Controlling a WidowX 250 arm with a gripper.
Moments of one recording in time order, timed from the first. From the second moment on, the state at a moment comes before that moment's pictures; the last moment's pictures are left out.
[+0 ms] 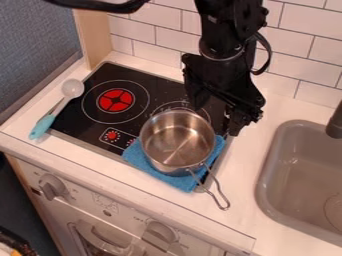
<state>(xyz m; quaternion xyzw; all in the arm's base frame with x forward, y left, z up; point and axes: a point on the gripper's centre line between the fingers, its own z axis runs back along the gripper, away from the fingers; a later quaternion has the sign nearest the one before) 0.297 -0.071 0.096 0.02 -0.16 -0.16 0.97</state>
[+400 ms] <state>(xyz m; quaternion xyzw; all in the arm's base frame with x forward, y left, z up) 0.305 -0.062 0.093 0.03 -0.15 -0.15 0.98</state>
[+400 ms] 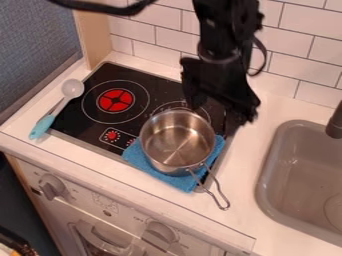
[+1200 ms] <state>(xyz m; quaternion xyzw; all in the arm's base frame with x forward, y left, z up) 0.396 -0.058 0.058 0.01 -0.15 -0.16 0.98</state>
